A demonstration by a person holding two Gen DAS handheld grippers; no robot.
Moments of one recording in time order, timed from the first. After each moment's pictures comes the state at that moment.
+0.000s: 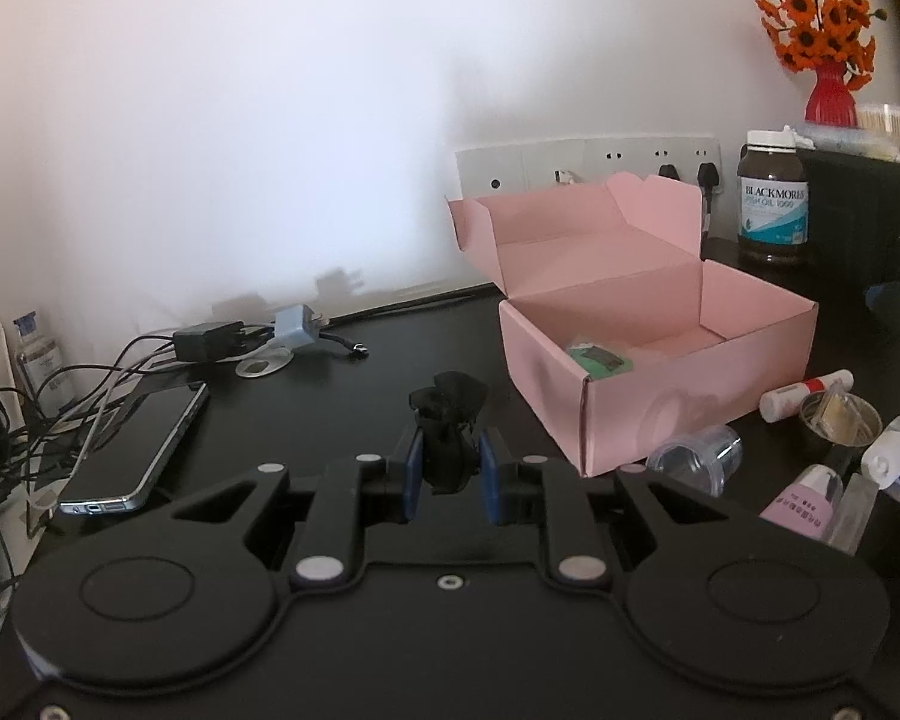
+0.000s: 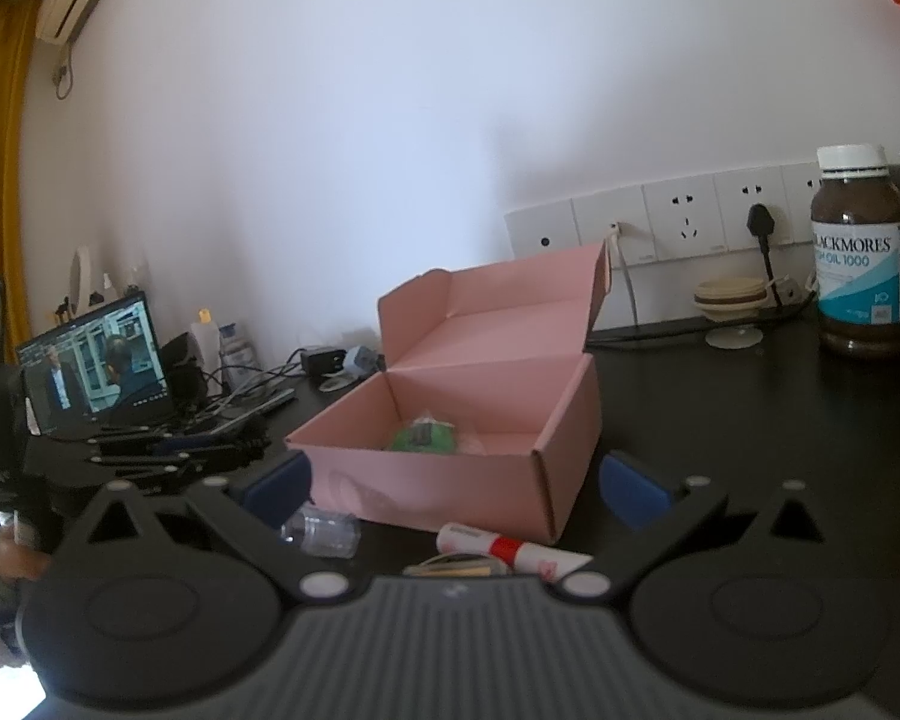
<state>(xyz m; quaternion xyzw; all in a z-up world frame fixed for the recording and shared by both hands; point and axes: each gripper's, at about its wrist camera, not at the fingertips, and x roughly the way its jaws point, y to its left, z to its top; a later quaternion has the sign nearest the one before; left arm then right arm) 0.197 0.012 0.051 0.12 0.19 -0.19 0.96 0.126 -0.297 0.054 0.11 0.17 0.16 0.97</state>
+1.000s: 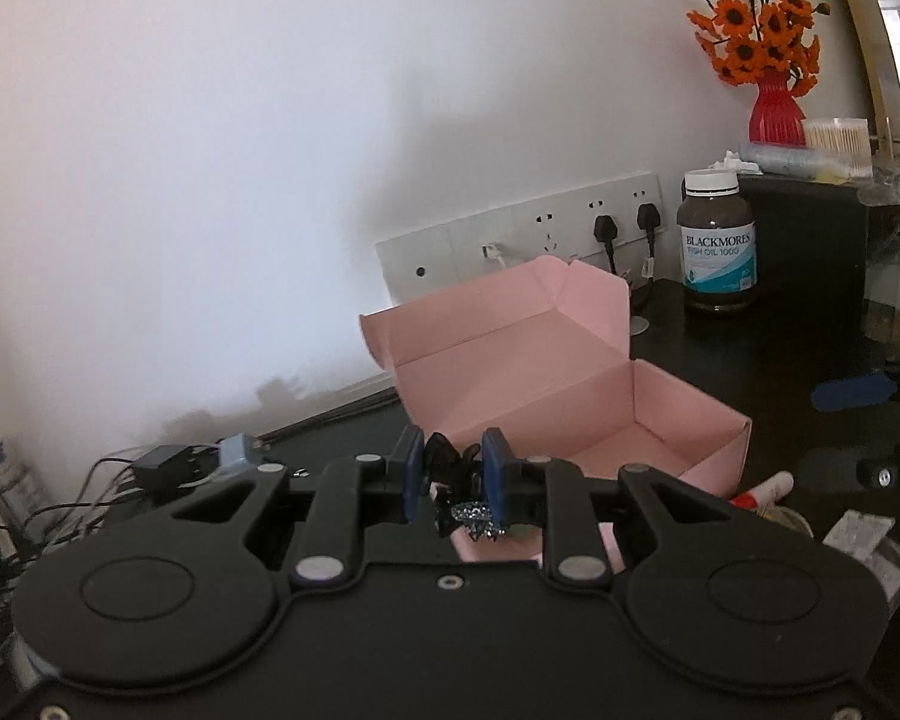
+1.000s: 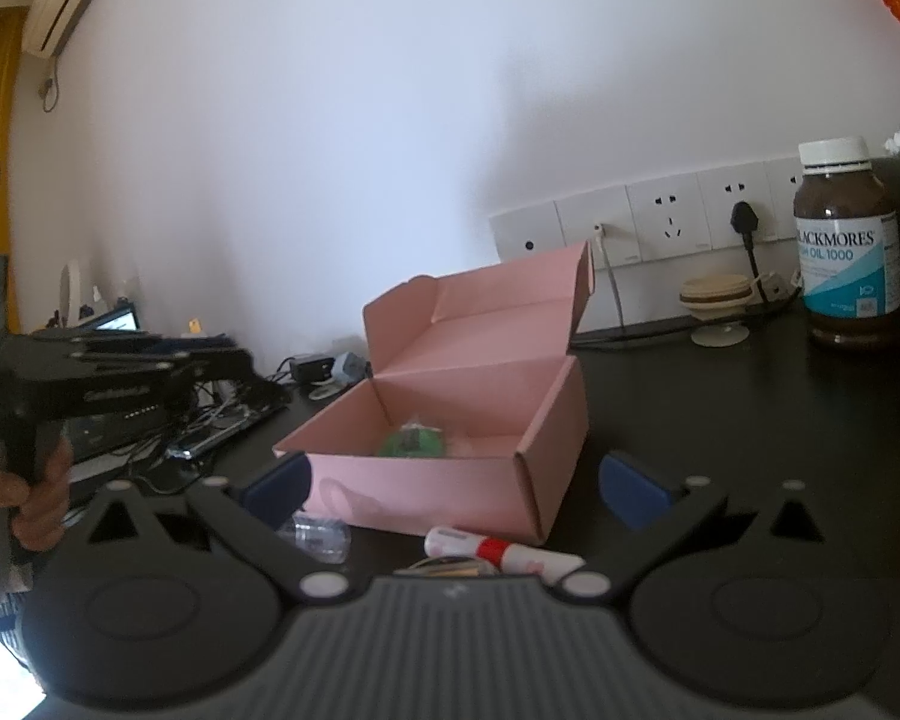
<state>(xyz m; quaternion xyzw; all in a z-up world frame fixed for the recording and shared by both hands) 0.207 -0.052 0.115 0.16 0.16 -0.24 0.94 0.125 -0.301 0.054 0.12 0.16 0.14 0.97</state>
